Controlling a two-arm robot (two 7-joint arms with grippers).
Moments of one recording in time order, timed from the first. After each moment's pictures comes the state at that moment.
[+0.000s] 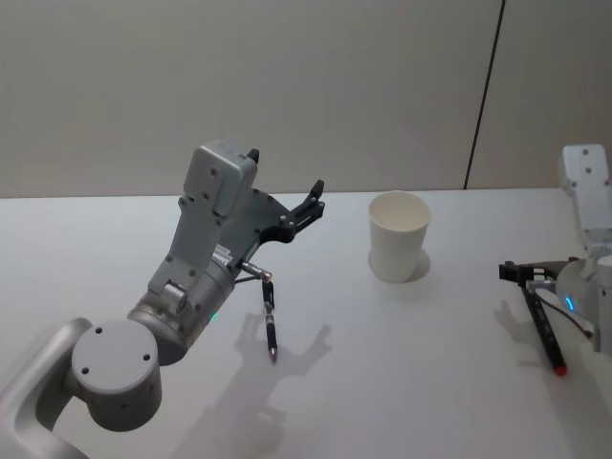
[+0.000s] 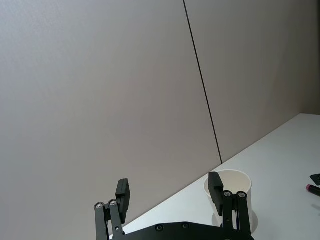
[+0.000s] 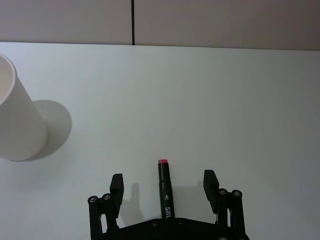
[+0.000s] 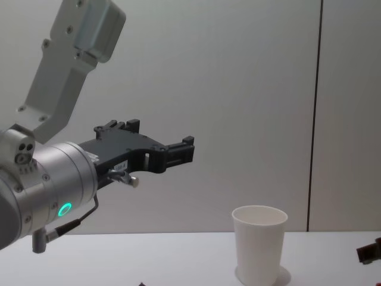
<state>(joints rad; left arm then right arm) -0.24 0.38 0.45 -1.63 -0.20 0.01 -0.01 0.34 0.12 -0.16 -1.41 0.19 0.82 -0.19</state>
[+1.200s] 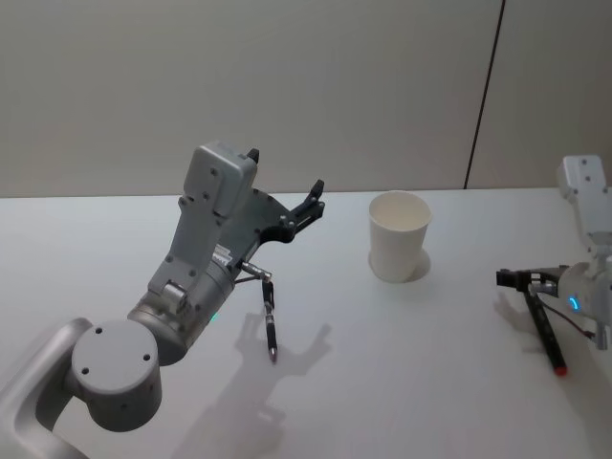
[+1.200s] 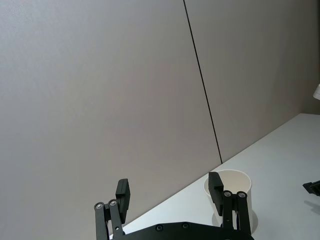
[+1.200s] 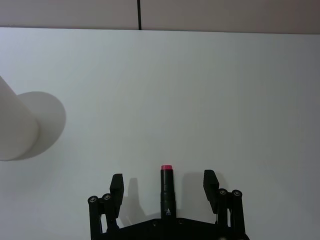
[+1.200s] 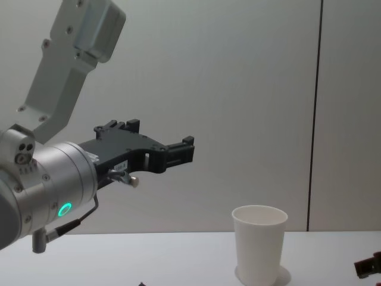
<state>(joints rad) -0.24 0.38 0.45 -1.63 -0.20 0.01 -0.01 0.42 0.13 -0.13 -1.22 0.14 0.75 -0.02</state>
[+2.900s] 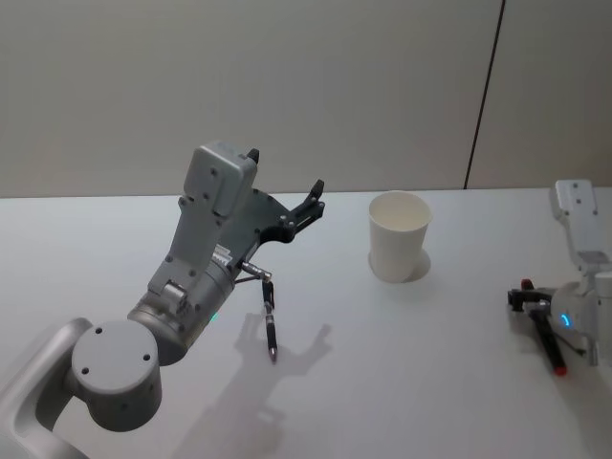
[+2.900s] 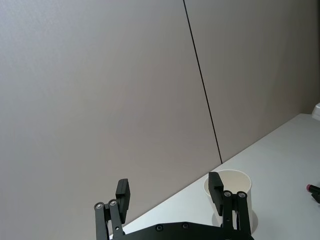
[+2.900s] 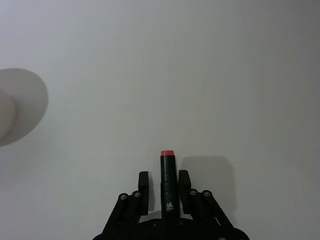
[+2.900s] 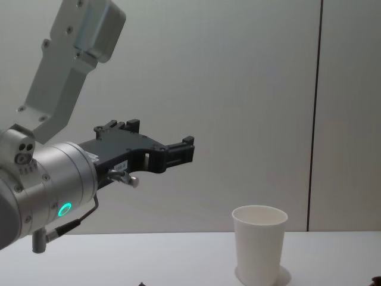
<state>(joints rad) -0.24 0.38 0.45 -1.63 -0.20 0.01 -0.01 0.44 0.11 -0.12 -1.09 0.13 0.71 -0.01</state>
